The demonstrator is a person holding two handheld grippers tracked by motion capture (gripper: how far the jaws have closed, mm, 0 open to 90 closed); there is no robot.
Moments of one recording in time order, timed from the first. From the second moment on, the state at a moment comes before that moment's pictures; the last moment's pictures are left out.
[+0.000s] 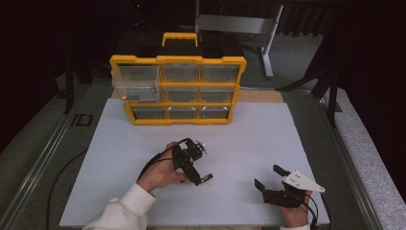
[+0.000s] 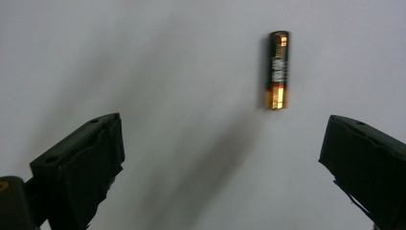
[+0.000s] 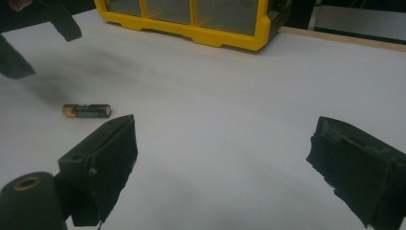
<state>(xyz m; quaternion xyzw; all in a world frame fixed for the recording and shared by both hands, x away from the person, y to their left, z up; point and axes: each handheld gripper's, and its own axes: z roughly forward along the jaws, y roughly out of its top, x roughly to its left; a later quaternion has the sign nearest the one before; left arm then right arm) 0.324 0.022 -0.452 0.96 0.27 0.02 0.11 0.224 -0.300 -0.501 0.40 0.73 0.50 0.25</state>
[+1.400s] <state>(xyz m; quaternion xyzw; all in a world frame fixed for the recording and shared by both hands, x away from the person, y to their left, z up) 0.325 -0.027 -0.485 0.97 0.23 0.00 0.08 0.225 -0.300 -0.501 0.40 0.73 0.50 0.24</state>
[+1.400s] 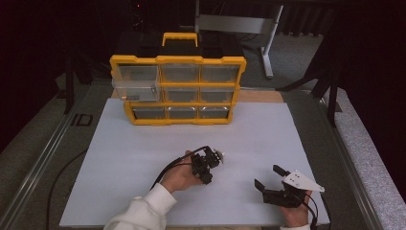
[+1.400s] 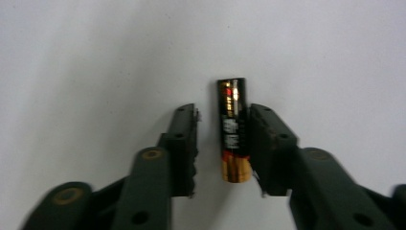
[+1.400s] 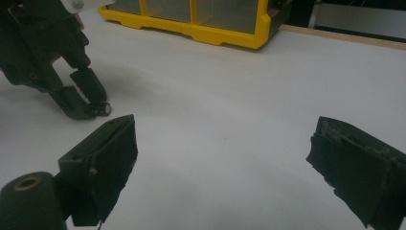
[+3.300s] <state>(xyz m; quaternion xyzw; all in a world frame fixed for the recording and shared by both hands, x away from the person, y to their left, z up) 0.350 0.171 -0.361 0.92 0.37 0.02 0.12 0.225 -0.298 -0.501 0.40 0.73 0.50 0.24</state>
